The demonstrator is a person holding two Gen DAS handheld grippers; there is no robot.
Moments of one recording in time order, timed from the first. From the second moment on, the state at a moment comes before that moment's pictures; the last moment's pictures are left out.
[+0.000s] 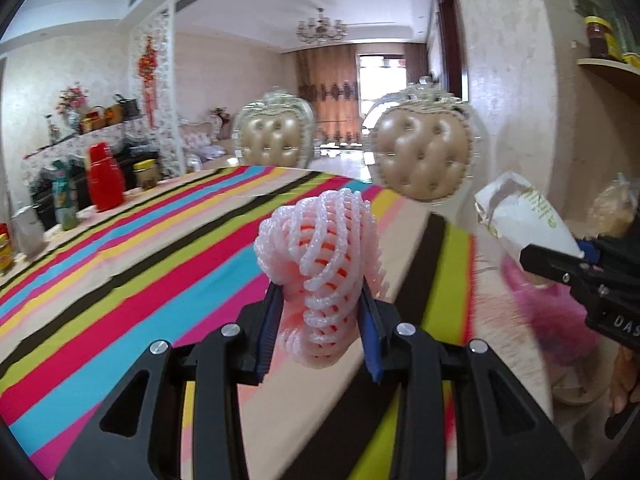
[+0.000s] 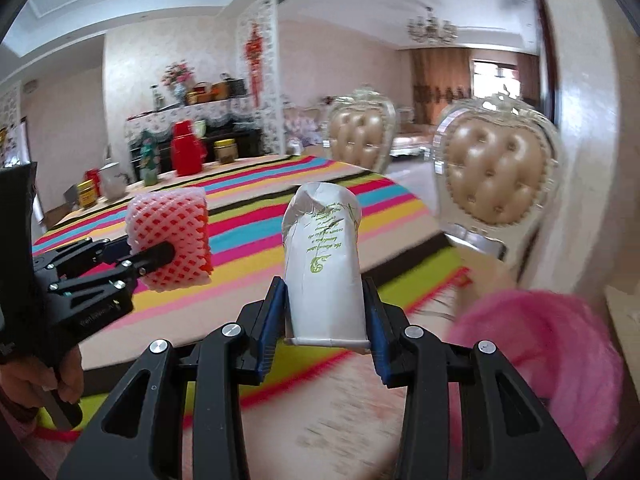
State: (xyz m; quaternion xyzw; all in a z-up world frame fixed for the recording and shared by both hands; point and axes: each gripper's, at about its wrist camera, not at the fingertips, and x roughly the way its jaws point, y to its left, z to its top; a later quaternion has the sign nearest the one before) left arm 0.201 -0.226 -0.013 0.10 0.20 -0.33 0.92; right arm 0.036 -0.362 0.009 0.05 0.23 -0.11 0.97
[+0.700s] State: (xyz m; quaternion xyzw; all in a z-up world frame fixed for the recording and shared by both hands) left arm 0.147 -0.428 -0.014 0.10 0.23 -0.52 0.82; right arm -0.056 -0.521 -0.044 0.13 0.25 -0.28 0.92
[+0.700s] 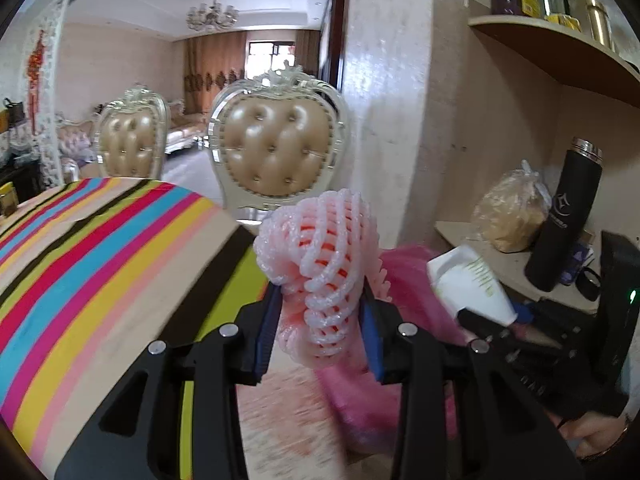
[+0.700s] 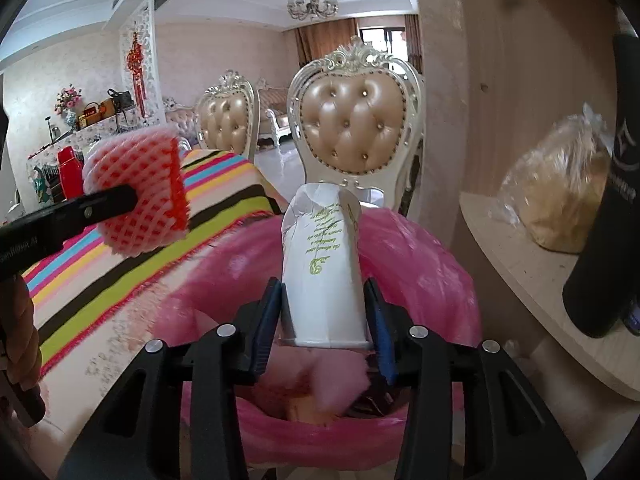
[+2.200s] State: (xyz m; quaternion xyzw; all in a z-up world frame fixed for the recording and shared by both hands) left arm 0.077 -0.300 -0.024 0.08 0.19 -0.49 0.85; right arm -0.145 -0.405 0.012 0.06 0.22 -0.35 0.91
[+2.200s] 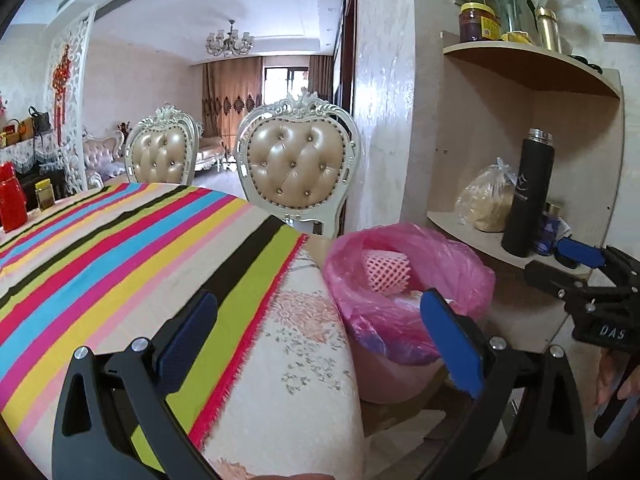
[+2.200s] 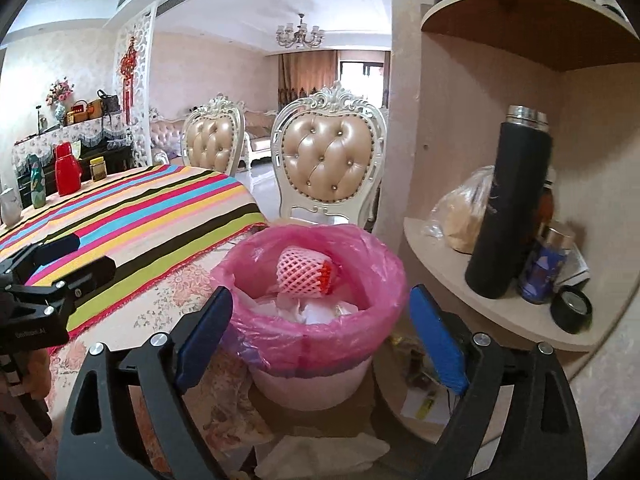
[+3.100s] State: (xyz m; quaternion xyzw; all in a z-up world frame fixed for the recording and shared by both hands) left arm 0.042 -0.306 -0.034 0.11 0.19 -0.54 0.82; right arm -0.163 -0.396 -0.001 0.05 0.24 -0.37 0.90
